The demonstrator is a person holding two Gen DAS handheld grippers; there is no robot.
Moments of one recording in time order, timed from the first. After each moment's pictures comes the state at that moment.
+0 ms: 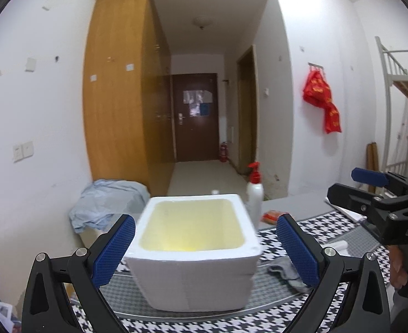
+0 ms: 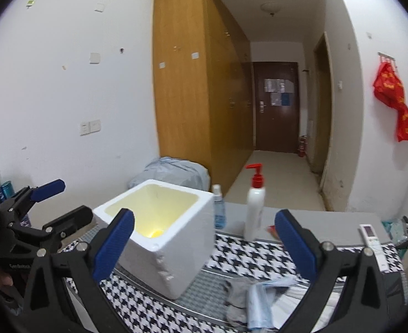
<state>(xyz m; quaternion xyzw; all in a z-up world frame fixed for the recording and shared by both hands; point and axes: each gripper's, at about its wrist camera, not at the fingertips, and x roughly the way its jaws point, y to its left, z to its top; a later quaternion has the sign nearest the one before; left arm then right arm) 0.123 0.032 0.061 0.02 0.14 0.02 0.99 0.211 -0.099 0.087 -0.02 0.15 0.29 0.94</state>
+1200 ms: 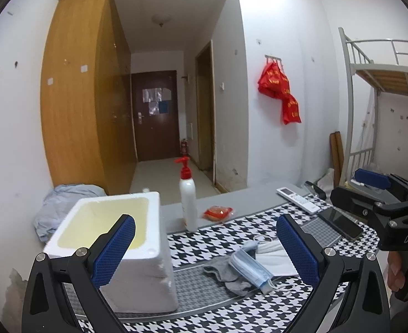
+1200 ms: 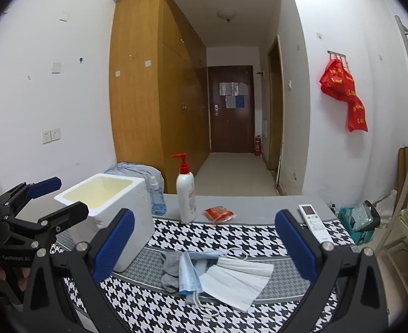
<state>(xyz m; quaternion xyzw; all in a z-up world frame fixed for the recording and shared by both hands) 0.136 -0.049 0.044 0.03 0.16 -0.08 0.98 0.182 -0.196 0.068 0.00 0.14 0.18 0.97</state>
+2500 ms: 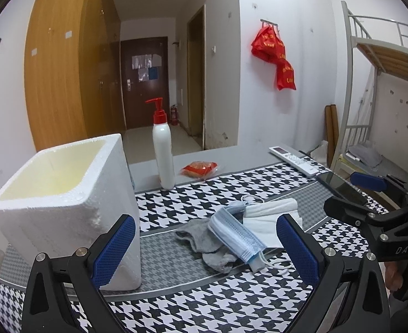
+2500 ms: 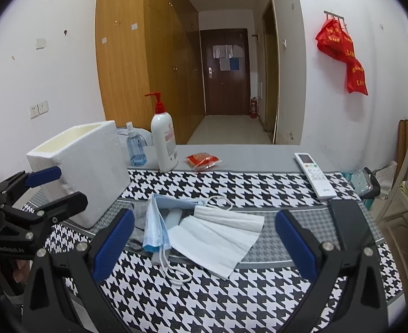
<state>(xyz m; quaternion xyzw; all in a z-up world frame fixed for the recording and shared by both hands) 0.176 -0.074 -0.022 0.03 0.24 -0.10 0.97 0.217 -0.221 -0.006 -0.01 0.24 0.18 0.95</state>
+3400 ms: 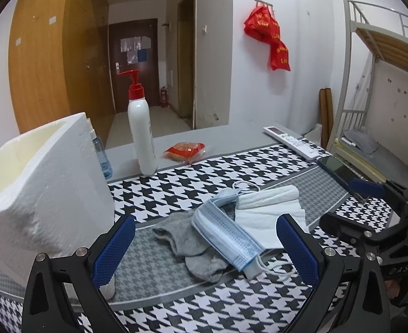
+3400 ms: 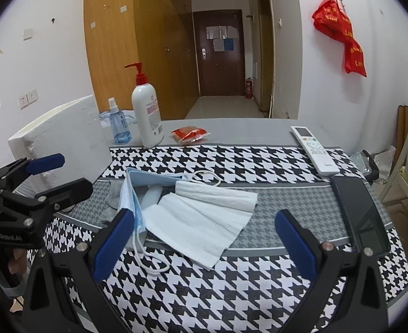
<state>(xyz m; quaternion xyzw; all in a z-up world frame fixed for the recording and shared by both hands) 0.224 -0.093 -0.047 0.03 0.29 -0.12 0.95 0.242 -0.231 -0.039 -0.01 0.29 0.16 0.94</state>
